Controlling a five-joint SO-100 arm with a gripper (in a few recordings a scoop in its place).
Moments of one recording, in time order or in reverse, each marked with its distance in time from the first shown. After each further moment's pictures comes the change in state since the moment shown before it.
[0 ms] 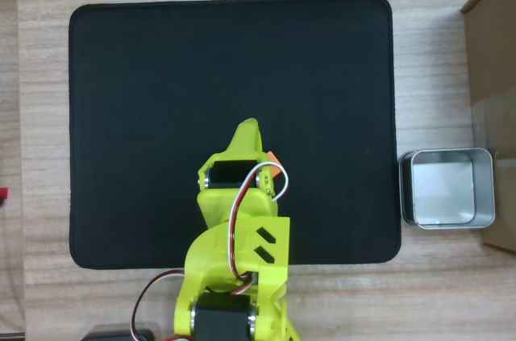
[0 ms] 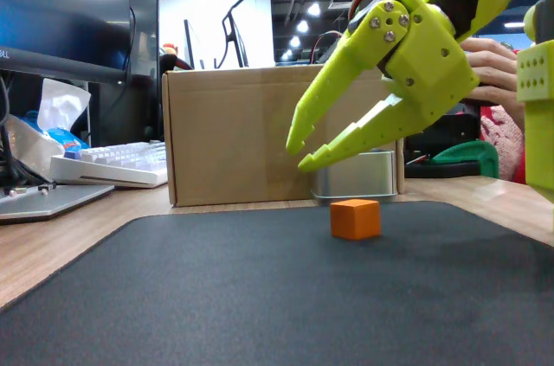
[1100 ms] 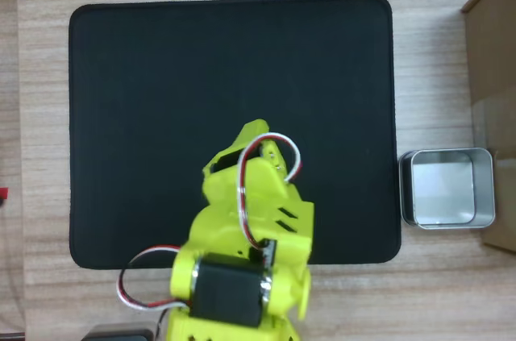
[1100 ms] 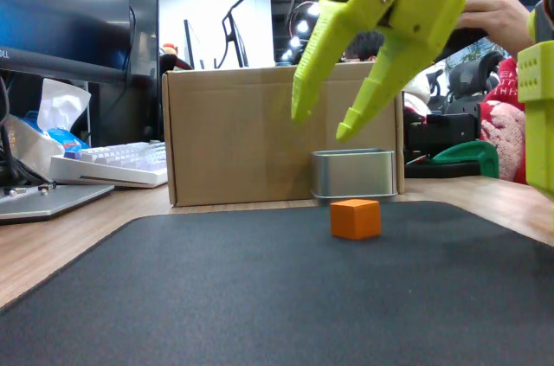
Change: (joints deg) arm 4.8 -37.3 -30.9 19.0 -24.0
